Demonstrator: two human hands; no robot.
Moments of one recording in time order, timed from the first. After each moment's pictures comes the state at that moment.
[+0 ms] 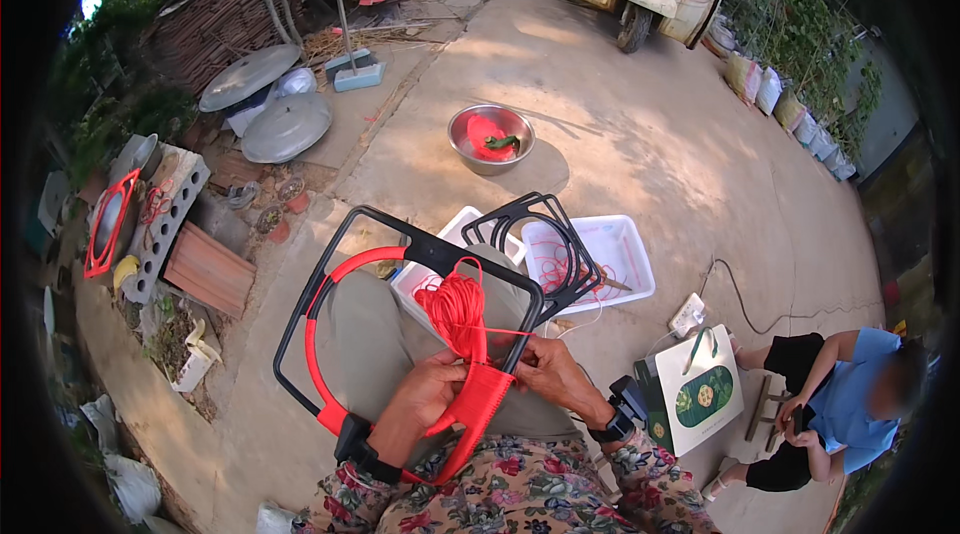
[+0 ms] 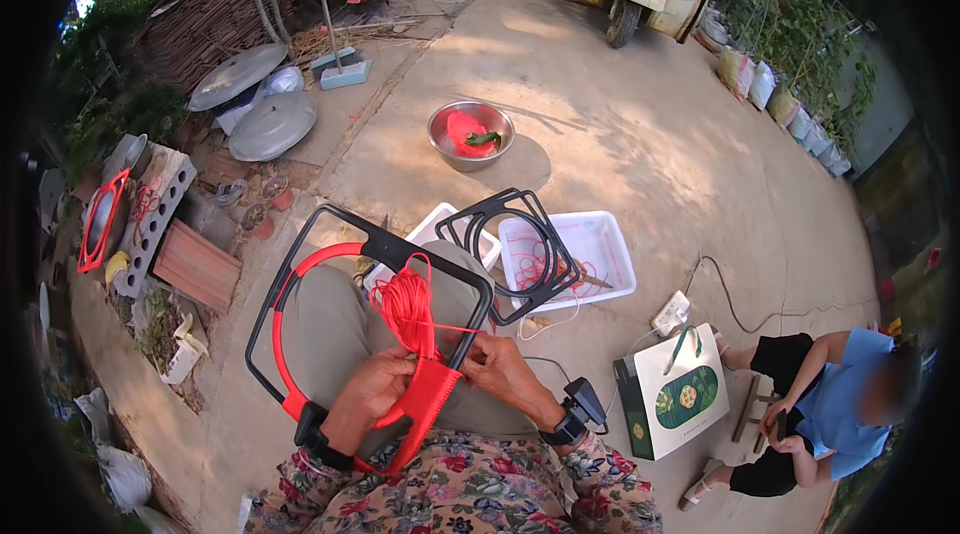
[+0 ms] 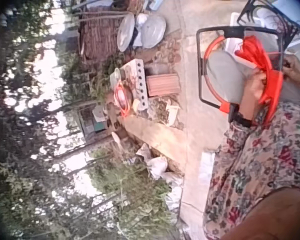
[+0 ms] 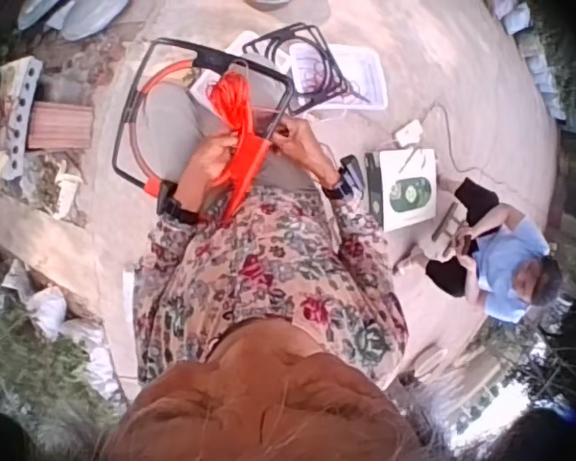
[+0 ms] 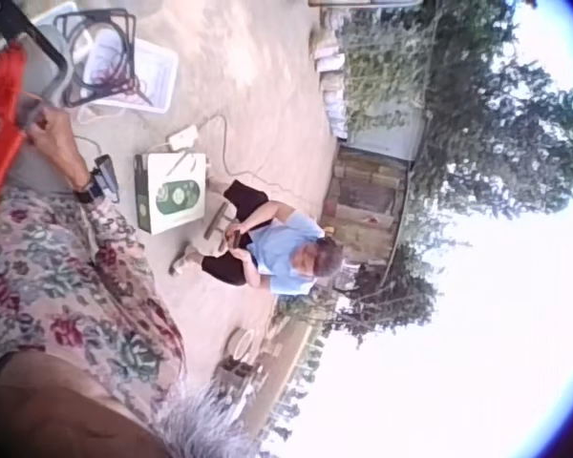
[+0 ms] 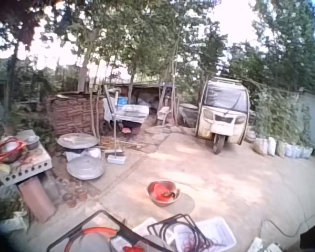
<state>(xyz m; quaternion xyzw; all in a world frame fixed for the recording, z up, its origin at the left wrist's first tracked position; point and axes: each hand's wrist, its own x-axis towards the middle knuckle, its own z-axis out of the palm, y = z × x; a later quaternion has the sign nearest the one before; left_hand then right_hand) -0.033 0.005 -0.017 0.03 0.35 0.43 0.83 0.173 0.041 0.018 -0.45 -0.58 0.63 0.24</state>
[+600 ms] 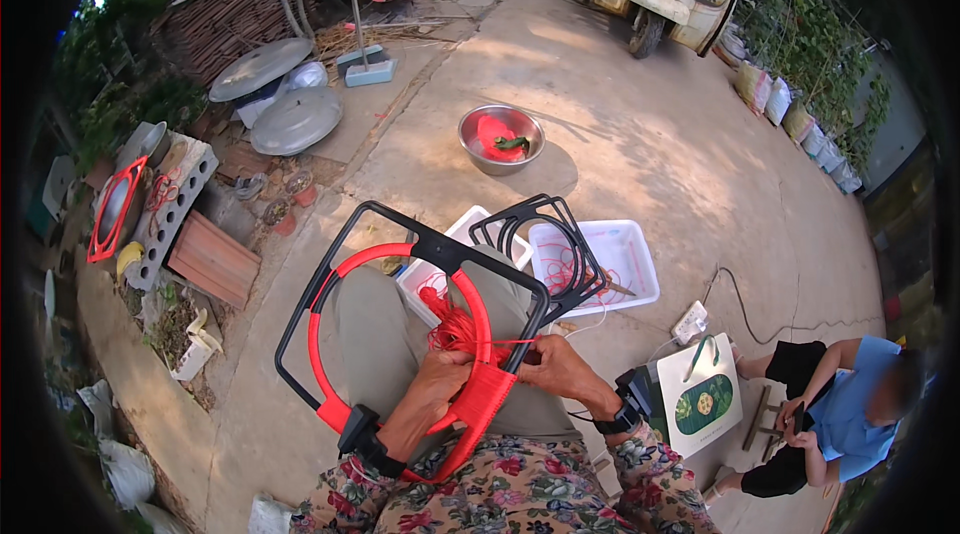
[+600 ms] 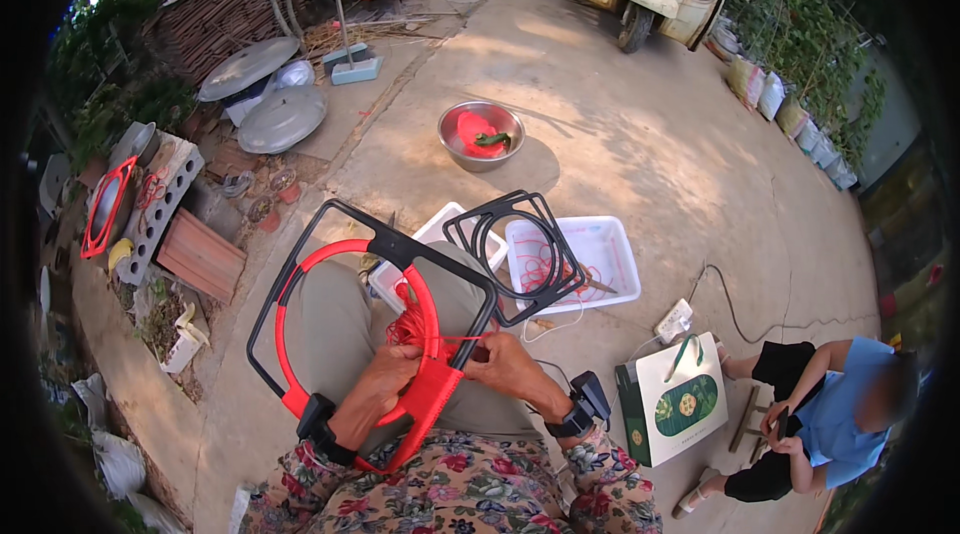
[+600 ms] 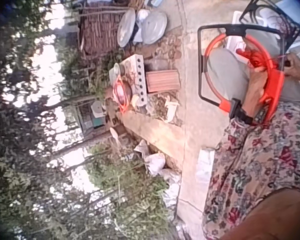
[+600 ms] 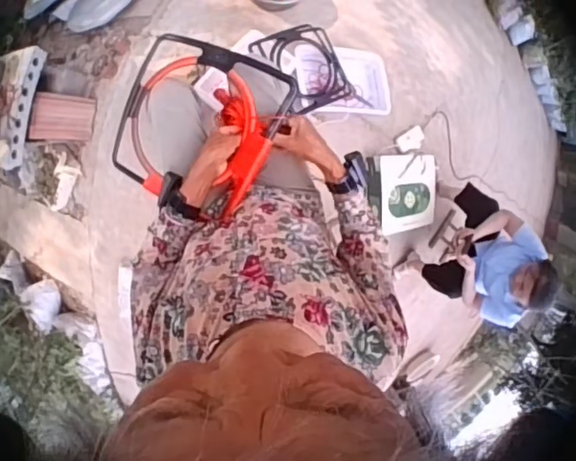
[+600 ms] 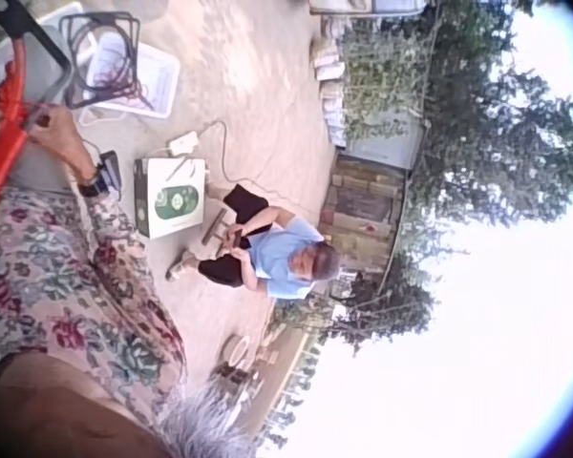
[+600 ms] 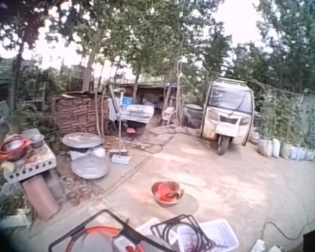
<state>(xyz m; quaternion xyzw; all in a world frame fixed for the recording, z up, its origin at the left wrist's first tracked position) -0.018 0.007 -0.005 0.14 0.50 0.39 0.76 0.182 0.055 0.005 -0.43 -0.68 0.57 0.17</state>
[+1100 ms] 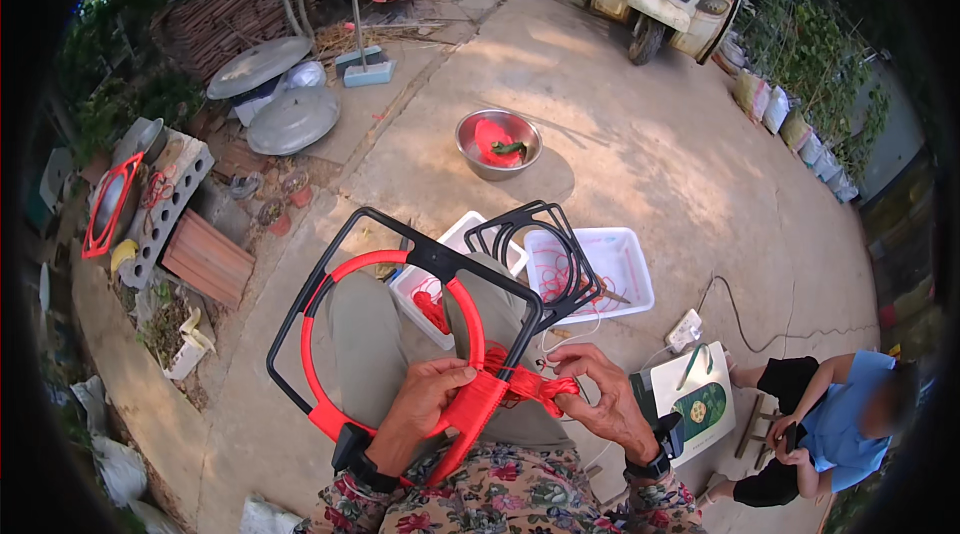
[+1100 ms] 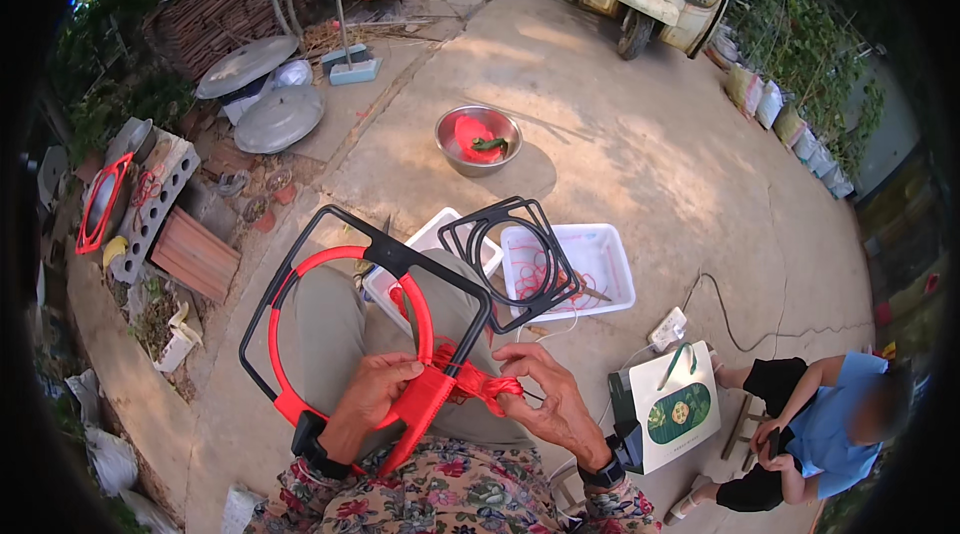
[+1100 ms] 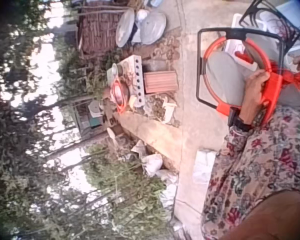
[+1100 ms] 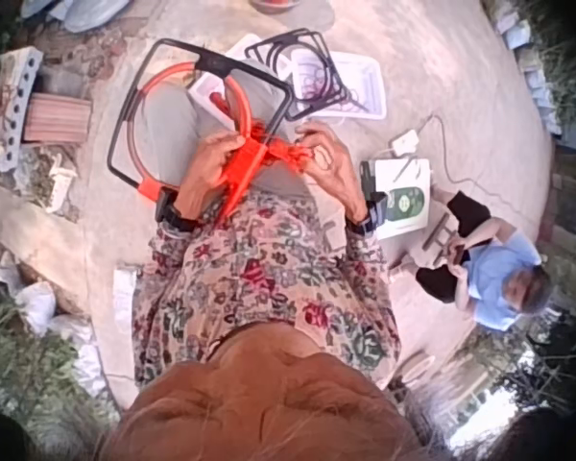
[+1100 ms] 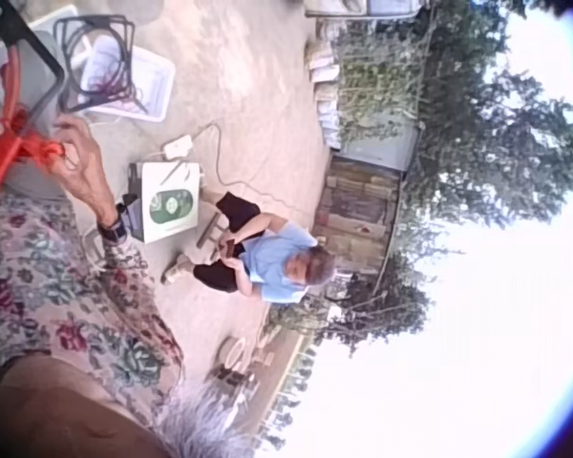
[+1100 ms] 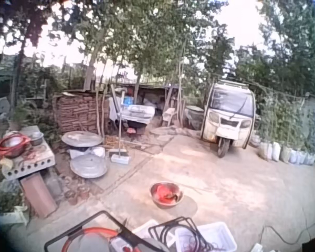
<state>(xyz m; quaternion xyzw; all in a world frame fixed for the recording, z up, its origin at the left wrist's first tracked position) -0.028 -0.004 -0.003 0.12 0.42 0.48 0.76 0.218 0.026 0.078 -0.41 -0.75 0.41 0.30</state>
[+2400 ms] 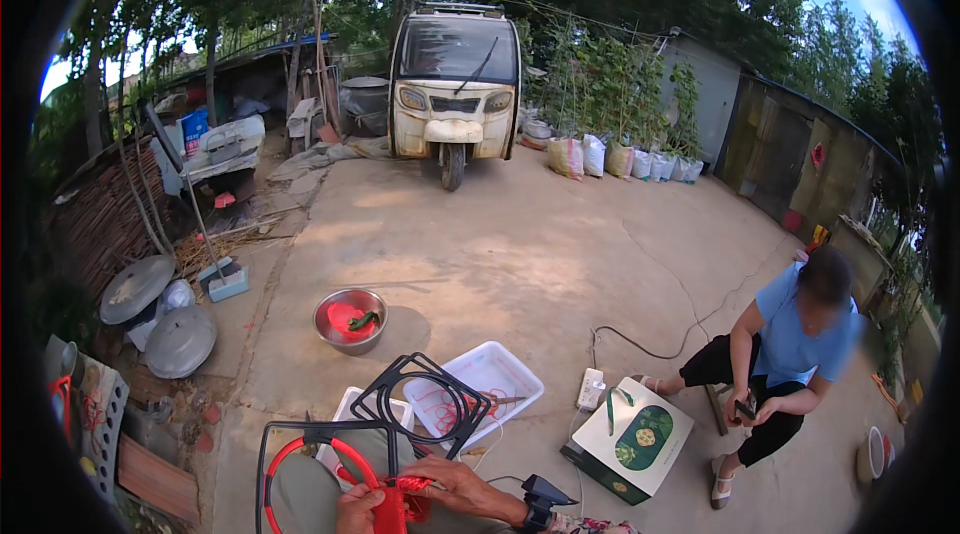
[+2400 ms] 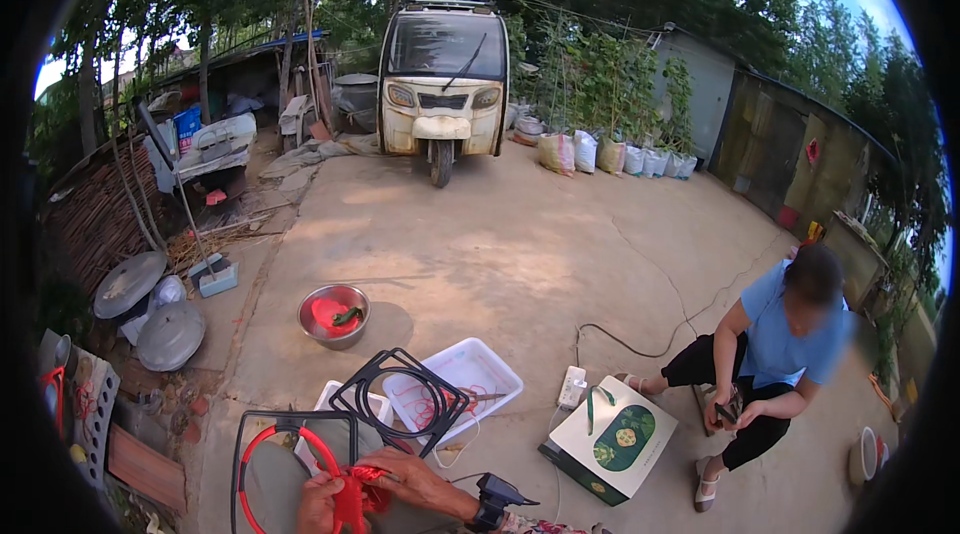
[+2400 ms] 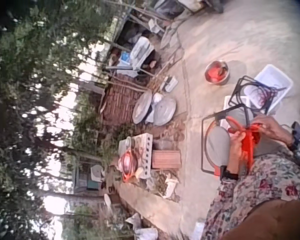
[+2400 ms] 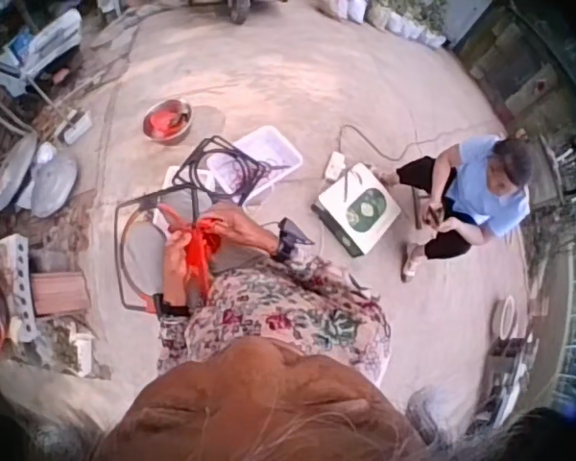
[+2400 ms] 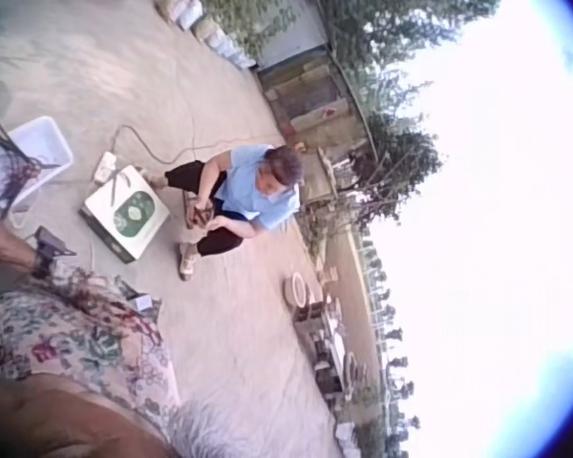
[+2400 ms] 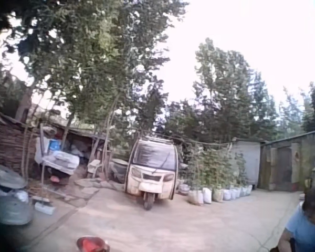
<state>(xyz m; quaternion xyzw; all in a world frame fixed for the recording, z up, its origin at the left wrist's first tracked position) -0.023 0.020 -0.022 0.23 0.35 0.47 0.78 0.200 0.032 0.037 -0.36 -0.76 0.38 0.38</state>
